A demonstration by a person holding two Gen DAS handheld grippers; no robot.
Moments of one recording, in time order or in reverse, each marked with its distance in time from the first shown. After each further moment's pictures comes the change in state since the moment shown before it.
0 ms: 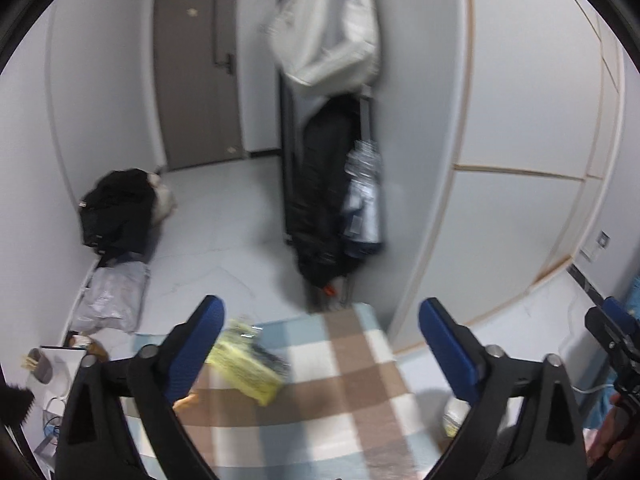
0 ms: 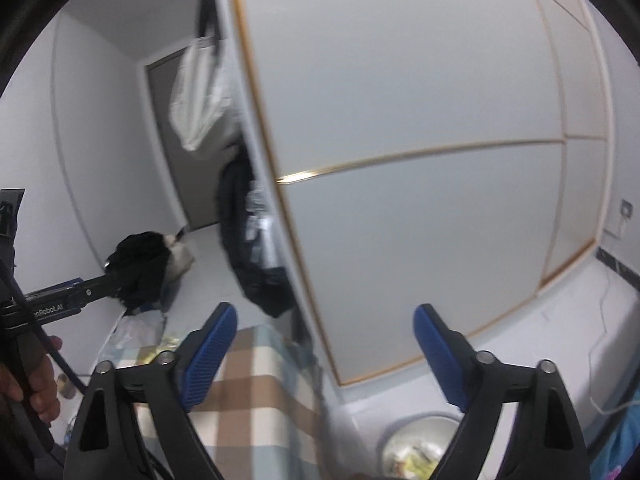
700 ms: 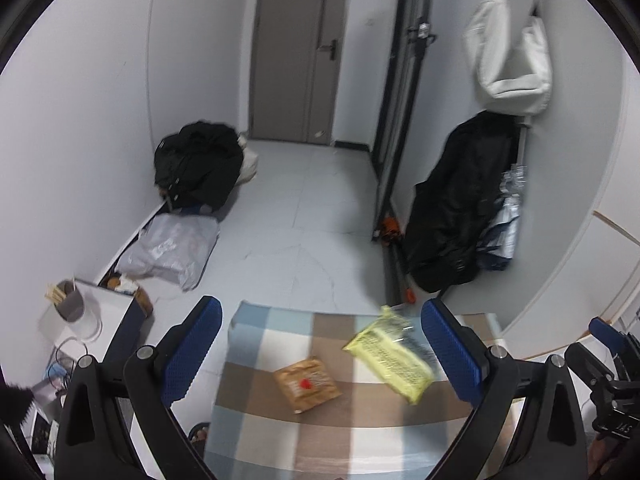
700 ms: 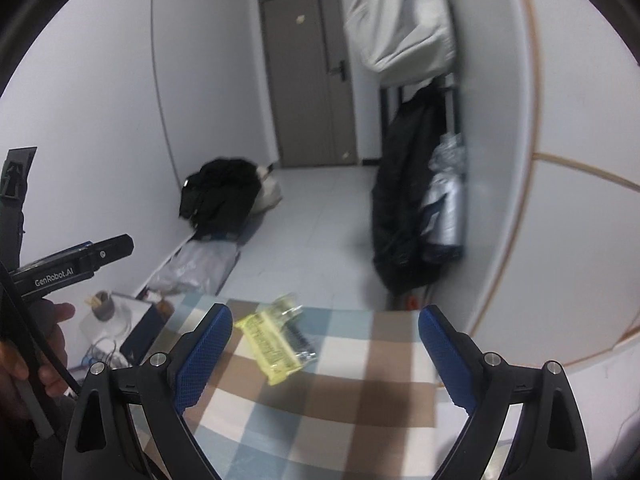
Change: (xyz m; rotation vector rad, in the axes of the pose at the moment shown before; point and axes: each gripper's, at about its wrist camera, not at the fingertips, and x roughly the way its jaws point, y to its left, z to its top) left arm 0.029 0.165 -0.047 -0.260 0.027 0.166; right arm 0.089 0.197 -0.035 -0.274 0.163 0.268
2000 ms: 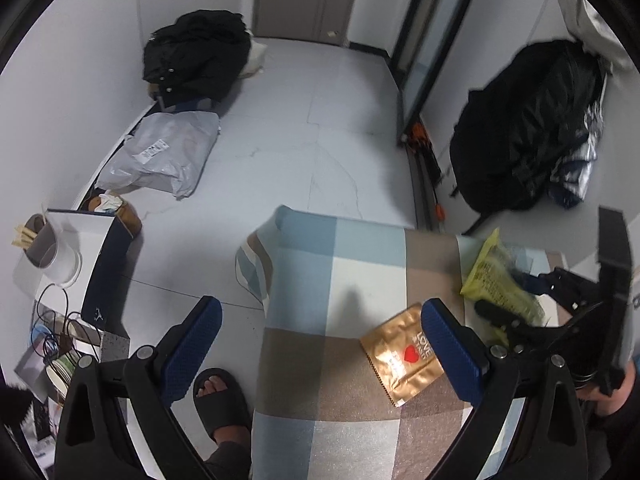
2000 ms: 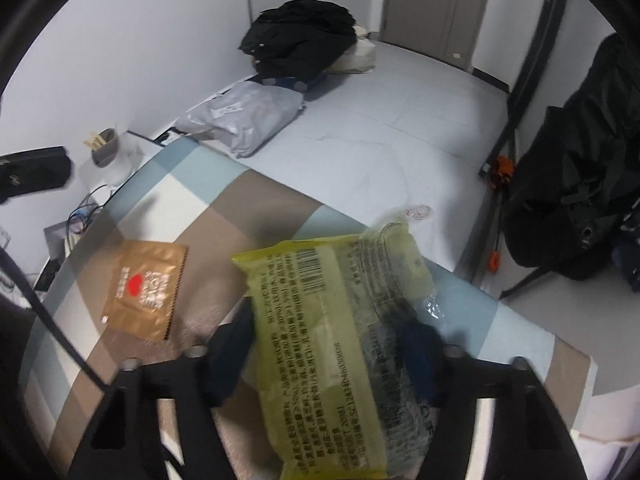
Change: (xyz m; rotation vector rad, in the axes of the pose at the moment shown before) left arm 0.108 0.078 -0.033 -0.020 0.382 -0.034; right arm 0.249 0.089 -0.049 -0.363 0.460 0.187
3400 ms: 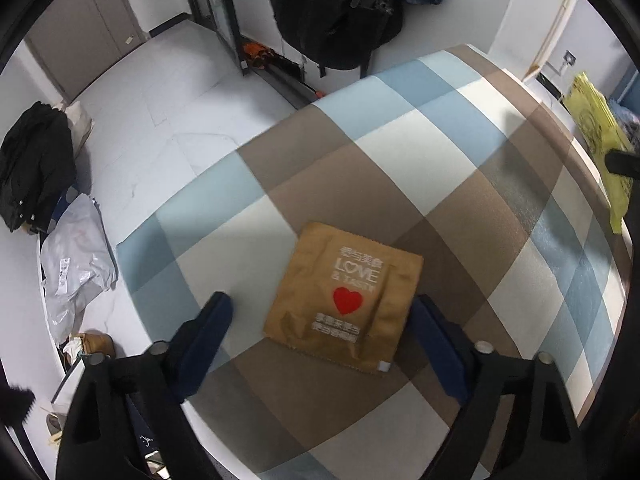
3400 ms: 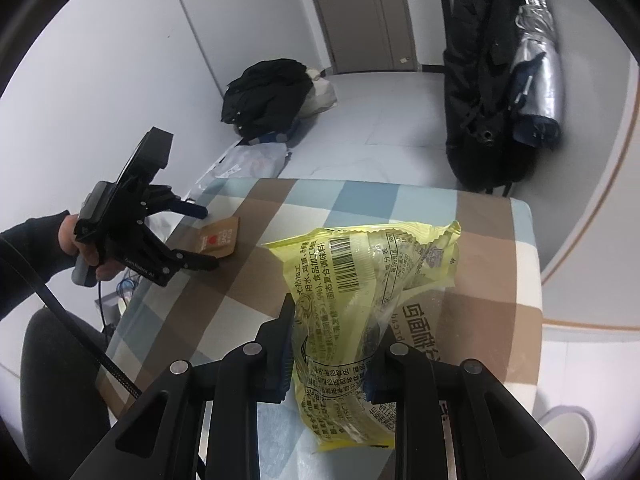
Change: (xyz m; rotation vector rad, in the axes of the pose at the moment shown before) left arm 0.039 -0.049 -0.018 0.732 0.226 -0.171; right arm -0.124 -0.023 -0.110 0.328 -0.173 0.086
